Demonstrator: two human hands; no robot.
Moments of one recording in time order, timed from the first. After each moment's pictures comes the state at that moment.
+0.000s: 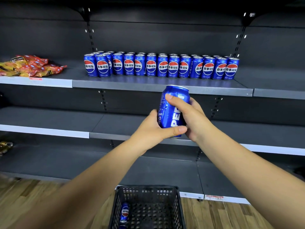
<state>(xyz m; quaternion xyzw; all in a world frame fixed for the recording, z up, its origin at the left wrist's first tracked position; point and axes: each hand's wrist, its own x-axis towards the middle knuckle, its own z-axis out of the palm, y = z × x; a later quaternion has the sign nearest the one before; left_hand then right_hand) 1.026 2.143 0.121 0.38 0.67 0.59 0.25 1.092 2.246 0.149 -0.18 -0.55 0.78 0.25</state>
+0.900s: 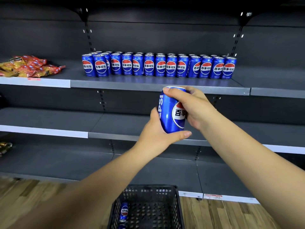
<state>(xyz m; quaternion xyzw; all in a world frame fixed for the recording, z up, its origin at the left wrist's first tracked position) 1.050 2.149 0.115 0.38 0.70 0.58 0.16 1.097 2.256 0.175 -0.20 -0.62 0.71 0.26</state>
